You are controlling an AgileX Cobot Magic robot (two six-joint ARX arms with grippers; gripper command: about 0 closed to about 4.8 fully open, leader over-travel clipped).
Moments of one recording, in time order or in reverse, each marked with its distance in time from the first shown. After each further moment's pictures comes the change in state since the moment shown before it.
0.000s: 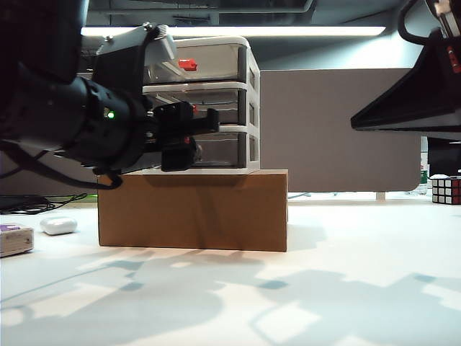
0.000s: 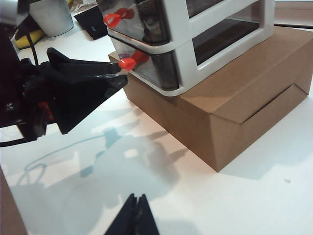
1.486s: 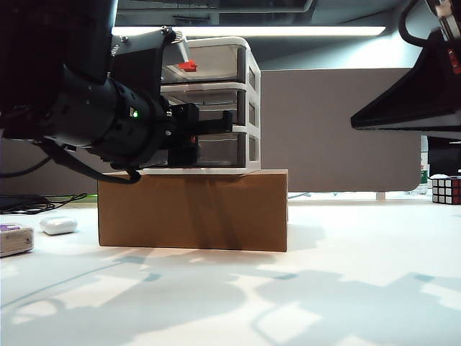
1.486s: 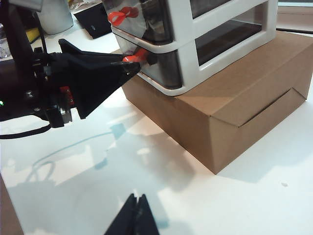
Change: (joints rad) left arm 0.000 0.048 0.076 -0.029 -0.053 0.016; right arm 0.000 0.000 0.000 0.002 0.000 -0.024
